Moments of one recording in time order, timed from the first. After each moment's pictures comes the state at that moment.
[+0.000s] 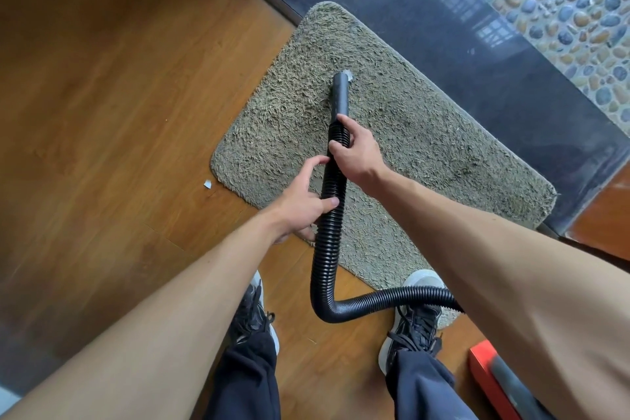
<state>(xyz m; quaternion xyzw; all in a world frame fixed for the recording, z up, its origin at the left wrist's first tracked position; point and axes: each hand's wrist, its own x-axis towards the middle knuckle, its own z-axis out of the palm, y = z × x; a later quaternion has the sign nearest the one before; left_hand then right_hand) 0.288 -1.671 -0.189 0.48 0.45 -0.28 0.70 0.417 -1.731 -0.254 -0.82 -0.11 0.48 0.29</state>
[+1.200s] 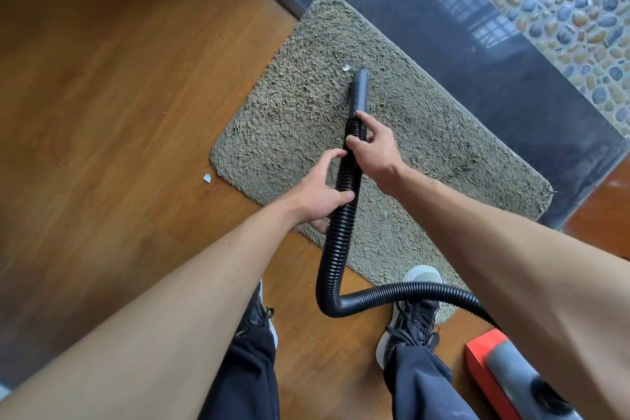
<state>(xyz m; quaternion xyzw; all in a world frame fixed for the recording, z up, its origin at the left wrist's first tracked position) 0.301 -1.677 -0.188 0.48 0.42 -0.30 0.71 0.428 -1.750 -0.255 -0.80 -0.02 0.48 0.35</state>
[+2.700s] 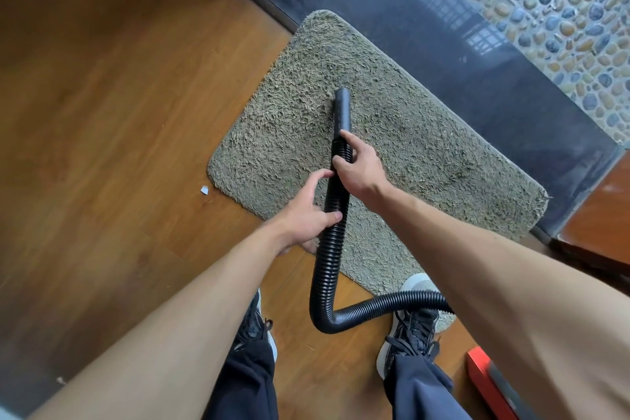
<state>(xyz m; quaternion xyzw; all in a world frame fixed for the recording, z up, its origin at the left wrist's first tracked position) 0.286 -1.681 -0.188 0.47 0.44 -0.30 0.70 0.411 -1.746 -0.244 -0.83 -0.09 0.47 0.27</state>
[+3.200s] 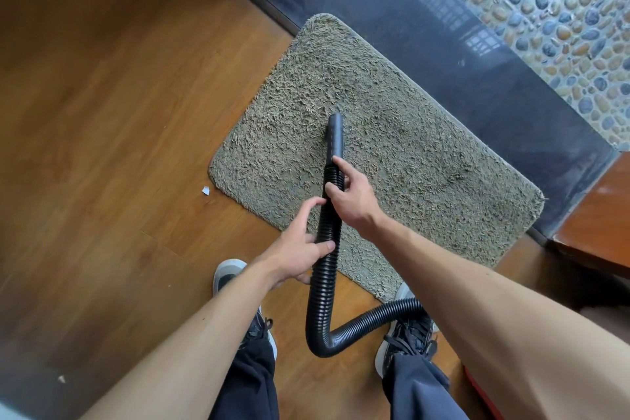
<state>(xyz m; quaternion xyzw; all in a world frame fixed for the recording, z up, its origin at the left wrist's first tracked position) 0.250 -1.700 -0.176 0.45 0.45 -0.31 0.71 0.376 -1.766 -0.231 -0.80 -0.06 0.52 0.30</state>
